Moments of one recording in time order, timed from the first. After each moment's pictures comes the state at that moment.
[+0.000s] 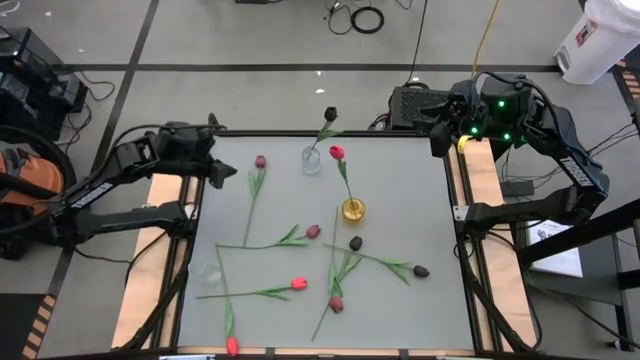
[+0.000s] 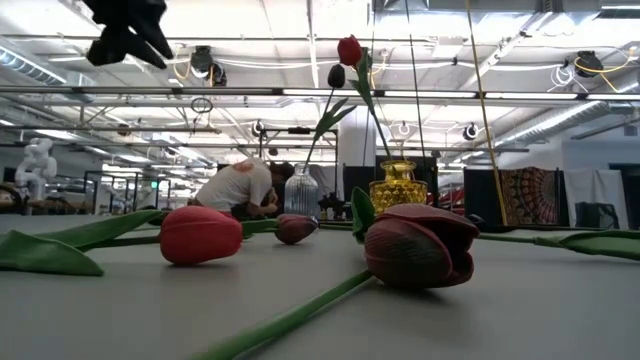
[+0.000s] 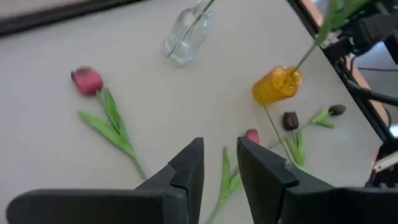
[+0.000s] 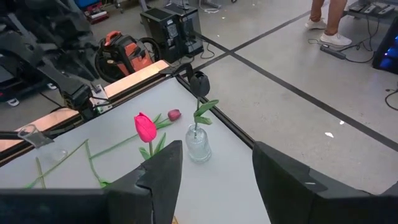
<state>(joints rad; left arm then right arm) 0.54 0.78 1.04 -1.01 0.17 -0.57 -0.46 1.10 1.70 -1.03 0.05 0.22</state>
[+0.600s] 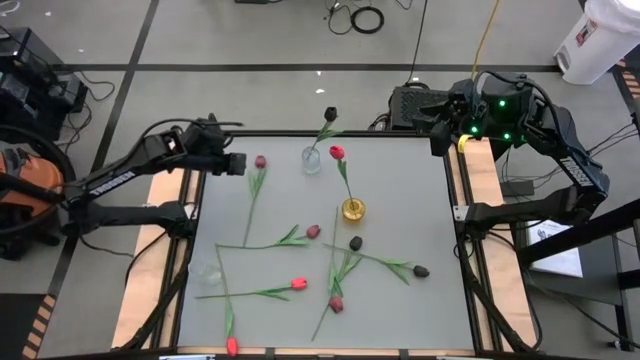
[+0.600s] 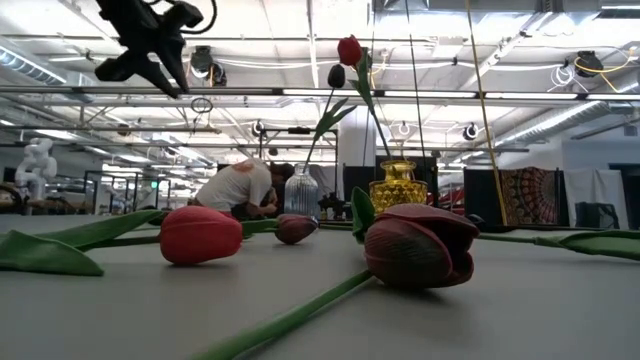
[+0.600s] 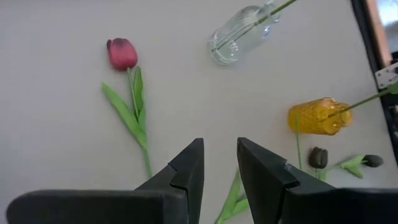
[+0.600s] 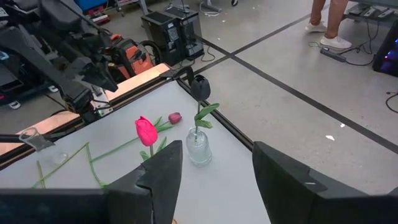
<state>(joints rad) 0.54 0.94 1.04 -0.99 0.05 -0.81 -0.46 1.10 1.70 -1.02 0.05 0.22</state>
